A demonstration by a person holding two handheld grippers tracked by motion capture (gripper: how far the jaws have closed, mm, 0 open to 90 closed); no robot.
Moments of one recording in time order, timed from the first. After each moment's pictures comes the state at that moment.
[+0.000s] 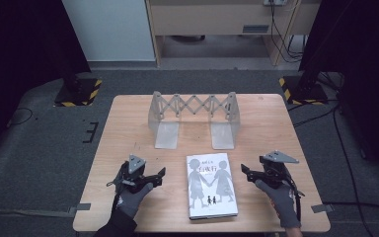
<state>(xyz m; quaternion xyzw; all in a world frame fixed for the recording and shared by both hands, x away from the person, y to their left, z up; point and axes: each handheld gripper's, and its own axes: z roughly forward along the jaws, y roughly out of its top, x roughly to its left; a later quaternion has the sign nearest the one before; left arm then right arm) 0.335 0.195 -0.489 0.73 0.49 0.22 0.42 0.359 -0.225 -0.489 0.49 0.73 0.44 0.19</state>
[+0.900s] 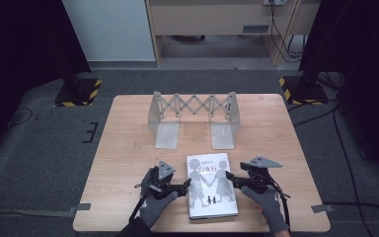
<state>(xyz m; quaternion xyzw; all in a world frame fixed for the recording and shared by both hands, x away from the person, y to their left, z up) 0.328 0.125 -0.507 0.78 0.44 0.17 0.41 0.351 -0.185 -0.505 0.45 0.75 0.46 0.14</state>
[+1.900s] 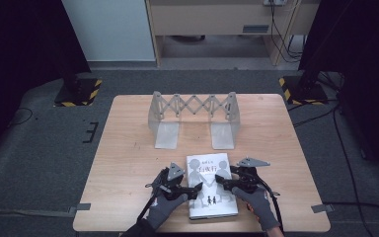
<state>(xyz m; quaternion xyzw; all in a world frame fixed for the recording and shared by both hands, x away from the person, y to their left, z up) 0.334 0.102 -0.523 0.78 0.42 0.12 0.45 0.360 -0.162 -0.523 0.44 0.76 0.47 0.08</state>
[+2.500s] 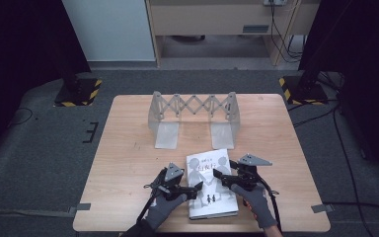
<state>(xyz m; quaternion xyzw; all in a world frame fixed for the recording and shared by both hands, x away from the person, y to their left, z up) 0.332 0.106 -0.521 0.77 0.42 0.11 0.48 0.360 -0.156 -0.510 0.43 0.73 0.52 0.10</state>
